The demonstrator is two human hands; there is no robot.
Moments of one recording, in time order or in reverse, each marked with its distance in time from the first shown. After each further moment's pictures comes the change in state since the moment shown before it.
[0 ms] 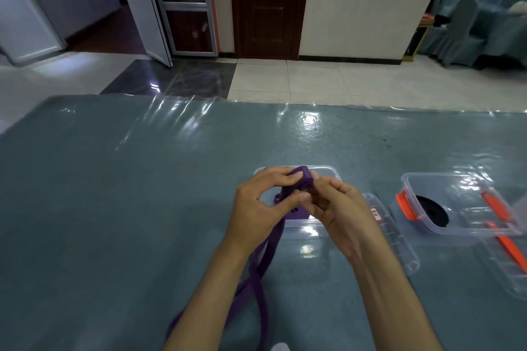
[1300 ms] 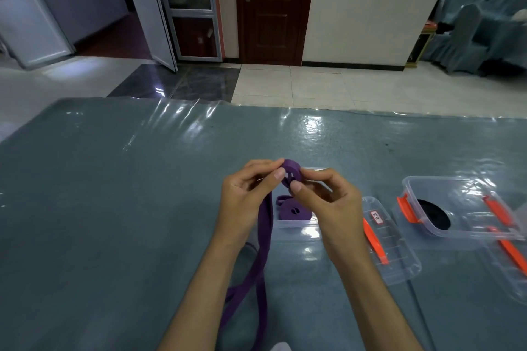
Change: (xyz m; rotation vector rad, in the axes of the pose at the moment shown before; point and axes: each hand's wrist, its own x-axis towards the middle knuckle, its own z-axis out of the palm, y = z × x) left_hand 0.005 0.021 -0.018 -0.404 0.087 -0.272; right_hand -0.013 0.017 0.014 -0.249 -0.016 -0.498
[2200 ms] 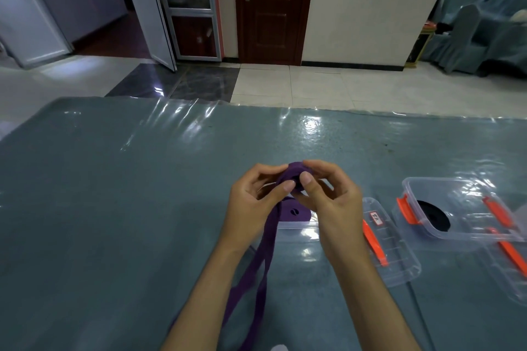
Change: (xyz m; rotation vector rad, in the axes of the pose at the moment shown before) left_hand -0.003 -0.009 0.007 0.047 -0.026 -0.027; right_hand 0.006 0.003 0.002 0.049 0.063 0.017
